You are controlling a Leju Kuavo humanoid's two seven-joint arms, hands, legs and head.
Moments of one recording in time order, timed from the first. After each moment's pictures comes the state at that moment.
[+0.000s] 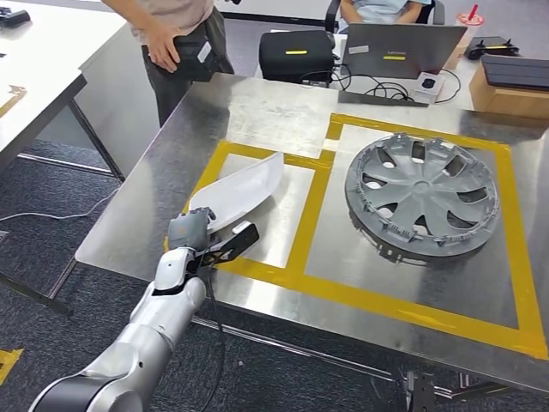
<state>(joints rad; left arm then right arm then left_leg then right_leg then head) -0.51 -0.26 -0.09 -0.58 -1.49 0.46 0.16 -0.16 0.16 -0.78 -0.29 0.63 -0.02 -0.67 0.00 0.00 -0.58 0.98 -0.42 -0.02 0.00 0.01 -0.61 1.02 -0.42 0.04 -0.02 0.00</state>
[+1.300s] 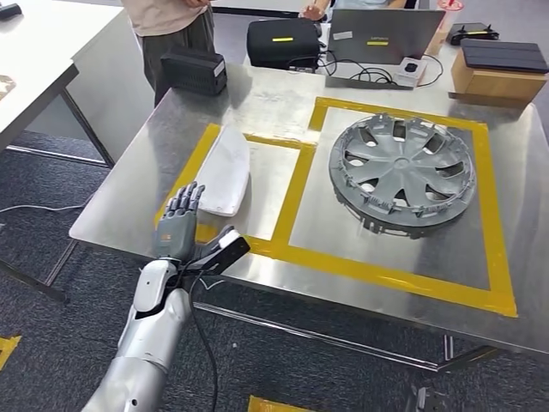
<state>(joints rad) -0.31 -0.33 -0.02 -0.96 -1.39 0.48 -0.18 -0.12 0.16 -0.86 -0.29 0.60 -0.03 -0.70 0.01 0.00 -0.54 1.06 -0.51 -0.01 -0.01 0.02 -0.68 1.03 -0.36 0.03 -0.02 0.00</state>
